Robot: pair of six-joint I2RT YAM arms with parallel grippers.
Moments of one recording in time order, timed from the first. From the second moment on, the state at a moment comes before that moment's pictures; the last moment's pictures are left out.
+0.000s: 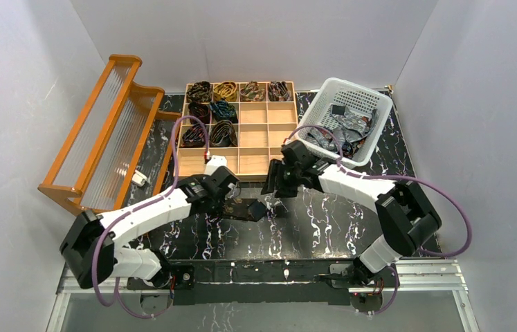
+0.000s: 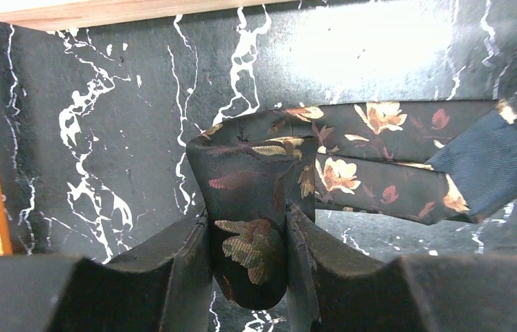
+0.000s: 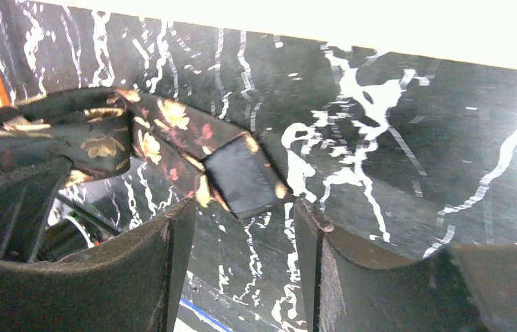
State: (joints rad) left arm -0.82 1.26 0.83 -0.71 -0.49 -0.61; right arm 0.73 1.57 0.95 -0.33 -0.24 0.78
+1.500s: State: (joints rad) left arm -1.08 1.55 1.14 -0.69 -0.51 -0.70; right arm 0.57 1.45 0.79 -0.27 -0.29 0.84
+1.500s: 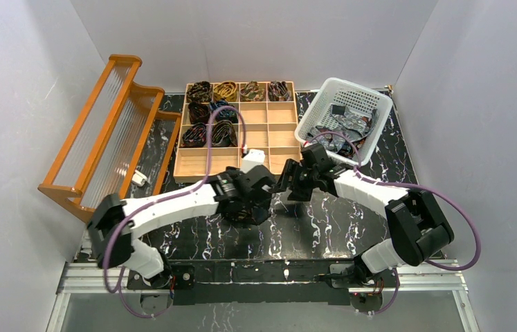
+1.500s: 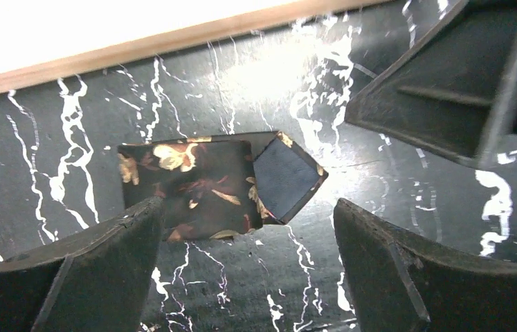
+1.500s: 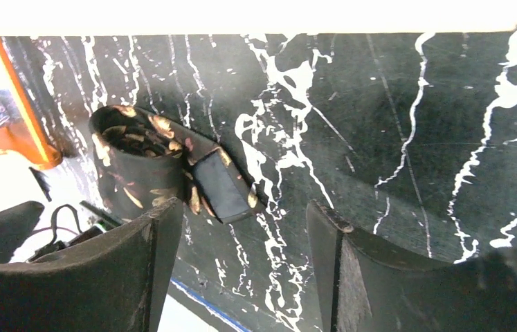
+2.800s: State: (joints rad) left arm -0.53 1.02 0.56 -0.43 0.02 -0.75; right arm 0.77 1.69 0.86 -0.04 -0.50 0.92
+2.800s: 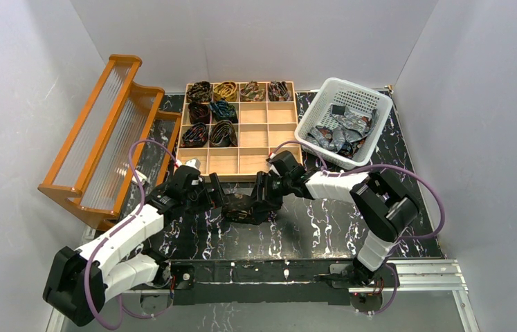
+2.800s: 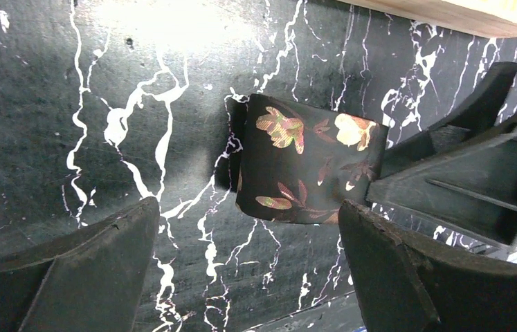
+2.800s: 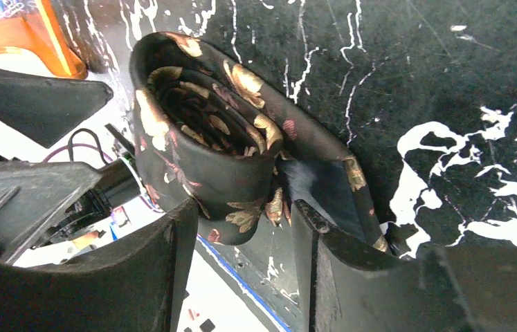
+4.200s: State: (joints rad) left arm -0.50 1.13 0.49 -0.24 0.18 -0.76; right arm 0.77 1.76 0.92 -0.12 -0.51 0.90
